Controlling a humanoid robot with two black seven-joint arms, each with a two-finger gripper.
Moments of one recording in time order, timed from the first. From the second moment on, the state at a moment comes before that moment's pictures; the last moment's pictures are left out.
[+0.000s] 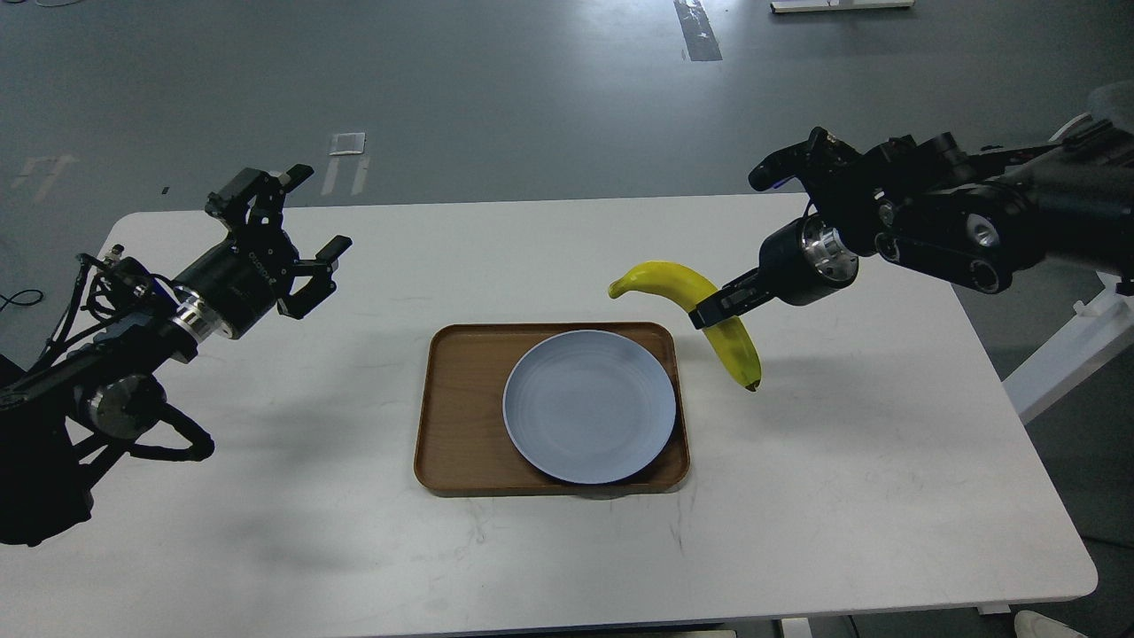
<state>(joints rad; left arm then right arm) -0.71 0.51 -0.47 -0.78 0.21 -0.49 -0.49 1.54 -0.22 -0.74 0.82 -0.93 0.49 0.49</state>
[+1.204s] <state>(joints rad) -0.70 0.51 -0.48 -0.78 0.20 -0.49 -0.49 1.46 -0.07 -0.78 0.70 -0.78 0.49 0.49</state>
